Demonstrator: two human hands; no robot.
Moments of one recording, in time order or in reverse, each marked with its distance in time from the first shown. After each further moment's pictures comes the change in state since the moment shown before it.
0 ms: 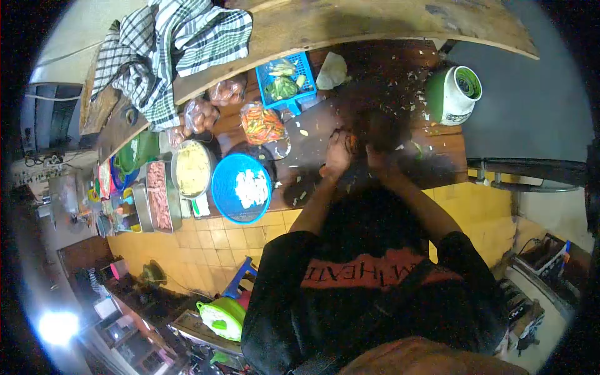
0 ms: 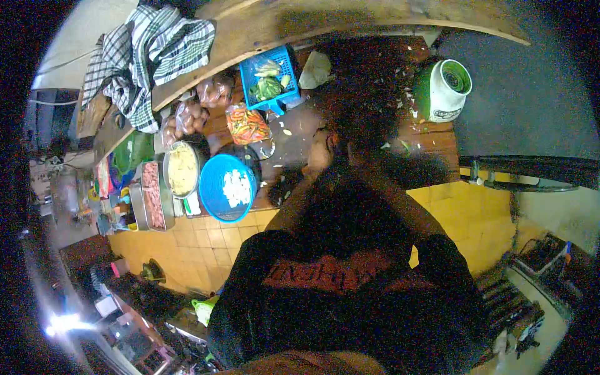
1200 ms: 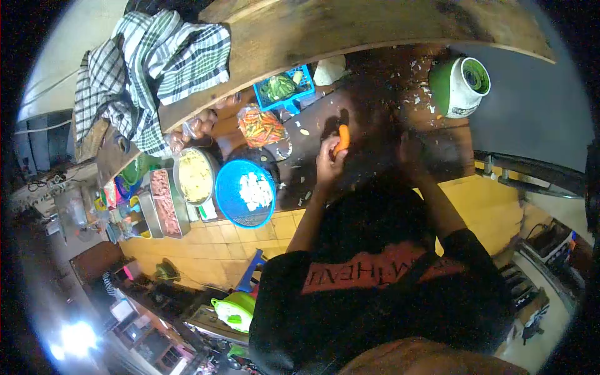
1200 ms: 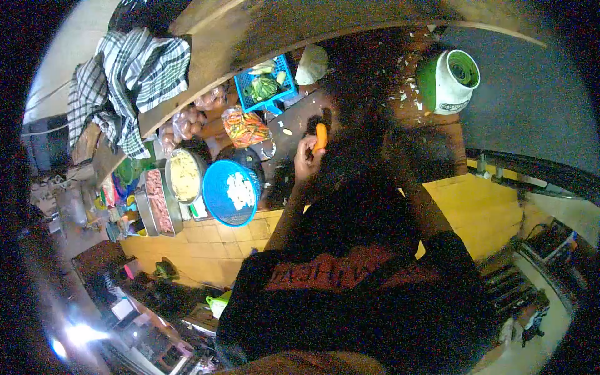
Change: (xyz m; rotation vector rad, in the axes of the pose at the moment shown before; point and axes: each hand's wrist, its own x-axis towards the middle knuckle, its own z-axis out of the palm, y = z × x) left_hand -0.017 0.034 -0.067 -0.520 0.013 -0.127; right_hand -0.020 0.080 0.050 0.246 0.327 0.195
